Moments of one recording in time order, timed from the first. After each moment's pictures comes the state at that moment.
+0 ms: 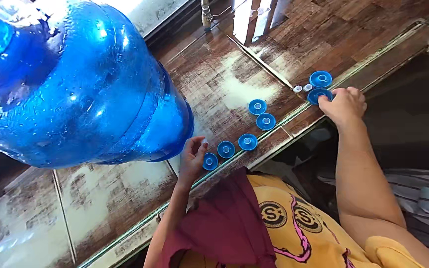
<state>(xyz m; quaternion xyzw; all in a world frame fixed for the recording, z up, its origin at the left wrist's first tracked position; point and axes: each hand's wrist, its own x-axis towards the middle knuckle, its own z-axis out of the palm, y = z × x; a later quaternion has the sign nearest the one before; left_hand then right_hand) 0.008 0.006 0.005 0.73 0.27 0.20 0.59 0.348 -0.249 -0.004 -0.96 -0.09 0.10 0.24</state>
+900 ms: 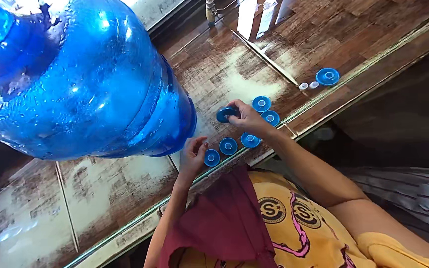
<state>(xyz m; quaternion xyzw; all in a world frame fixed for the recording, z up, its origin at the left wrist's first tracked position) -0.002 0.007 0.002 0.78 0.30 0.18 0.52 0.219 -0.094 0.006 -0.69 -0.39 0.34 0.51</state>
